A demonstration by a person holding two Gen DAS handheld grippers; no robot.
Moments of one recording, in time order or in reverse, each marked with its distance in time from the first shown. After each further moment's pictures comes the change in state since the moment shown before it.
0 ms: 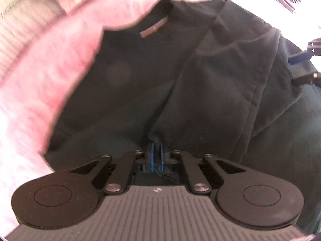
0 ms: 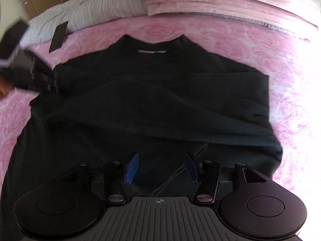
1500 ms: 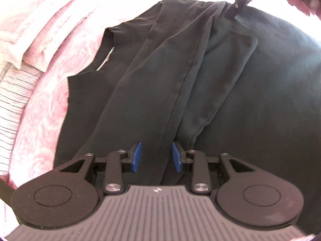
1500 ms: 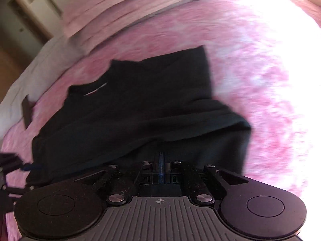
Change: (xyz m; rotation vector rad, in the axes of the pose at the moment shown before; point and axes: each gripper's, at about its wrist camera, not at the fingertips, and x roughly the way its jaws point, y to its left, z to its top) left arm -0.009 -0.102 -0.023 0.302 -0.050 0.011; right arm 0.001 -0.083 0.010 0.469 -0.088 0.037
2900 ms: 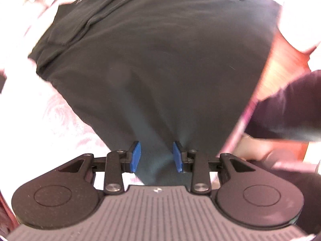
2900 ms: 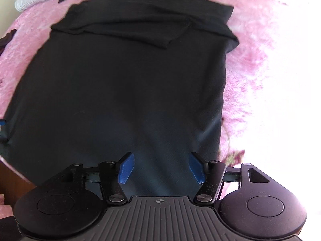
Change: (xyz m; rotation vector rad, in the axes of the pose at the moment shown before) left arm -0.147 -0.252 -0.138 -0.173 0.161 0.020; right arm -0.121 0.015 -0.161 -0.504 0.276 -0.147
